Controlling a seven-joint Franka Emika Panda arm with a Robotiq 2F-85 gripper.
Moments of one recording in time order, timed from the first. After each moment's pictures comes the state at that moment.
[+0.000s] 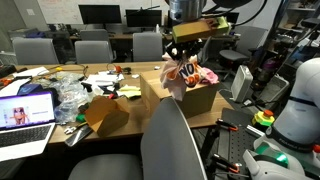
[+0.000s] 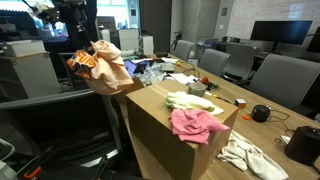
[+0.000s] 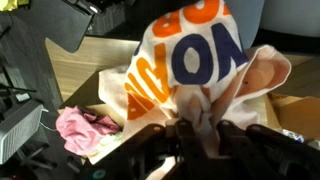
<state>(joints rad) 0.05 -0.38 0.19 -2.33 -0.27 1.92 1.19</state>
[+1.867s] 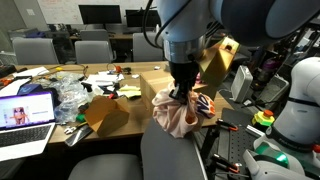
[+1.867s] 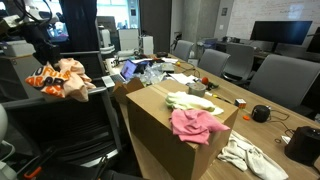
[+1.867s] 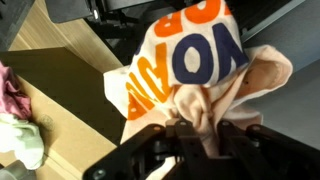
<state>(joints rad) 0.21 -0.28 0.33 -2.36 -0.17 1.90 0.70</state>
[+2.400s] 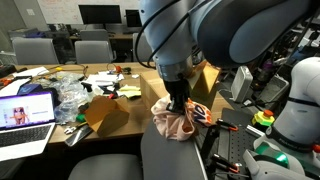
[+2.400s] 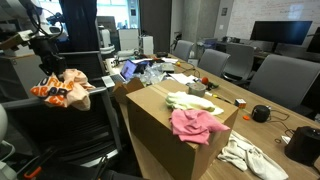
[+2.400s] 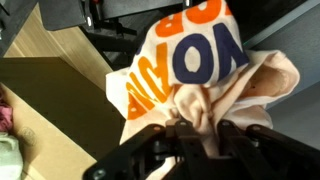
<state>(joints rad) 0.21 -0.15 0.31 -2.35 -0.17 1.93 0.68</state>
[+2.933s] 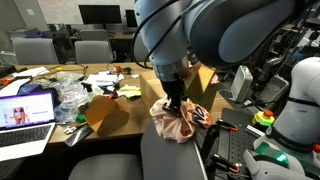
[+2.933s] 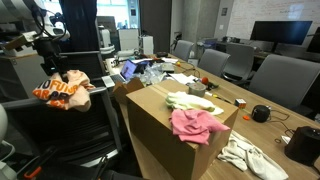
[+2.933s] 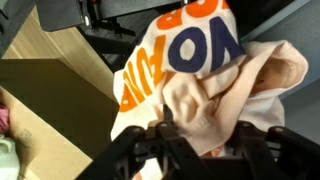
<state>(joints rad) 0.21 -0.12 0.30 -2.33 -0.17 1.93 0.68</state>
